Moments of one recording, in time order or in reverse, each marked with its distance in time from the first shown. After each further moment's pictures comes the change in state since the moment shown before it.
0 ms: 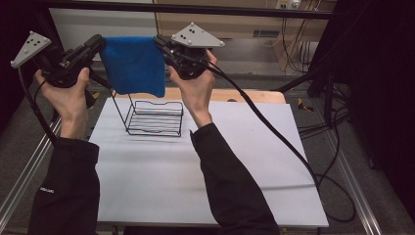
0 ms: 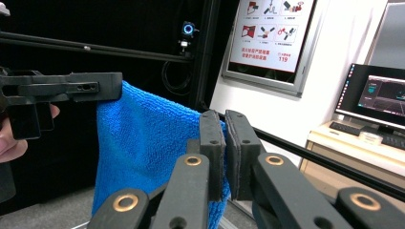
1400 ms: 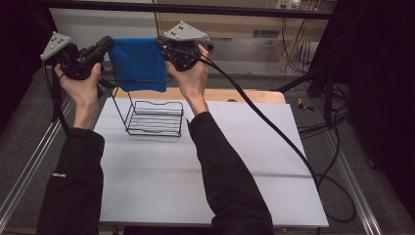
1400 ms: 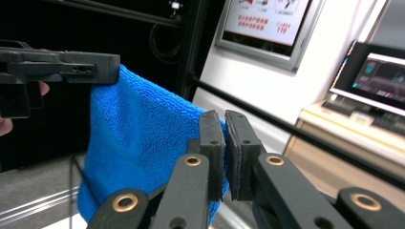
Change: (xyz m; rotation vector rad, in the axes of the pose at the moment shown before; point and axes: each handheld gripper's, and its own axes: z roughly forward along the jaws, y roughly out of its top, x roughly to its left) left arm 0.040 -0.043 0.040 0.066 0.012 0.005; right arm -0.026 -0.035 0.051 0.125 -0.016 -0.058
